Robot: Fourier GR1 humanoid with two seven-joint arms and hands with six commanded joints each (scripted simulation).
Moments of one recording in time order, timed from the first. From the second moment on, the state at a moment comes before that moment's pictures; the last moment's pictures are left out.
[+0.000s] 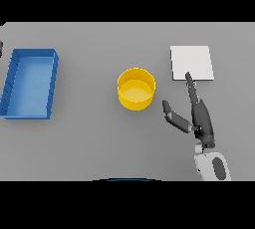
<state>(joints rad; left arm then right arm) -1.07 0.57 -0.01 -0.46 -0.46 0.10 0.29 0.06 -0.04 0.16 -1.67 0.34 -0.10 -0.12</state>
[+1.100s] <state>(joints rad) -0.44 0.48 -0.02 -1.20 -0.36 0.18 0.56 0.08 -0.04 0.16 -1.65 0.32 -0.08 -0.16</state>
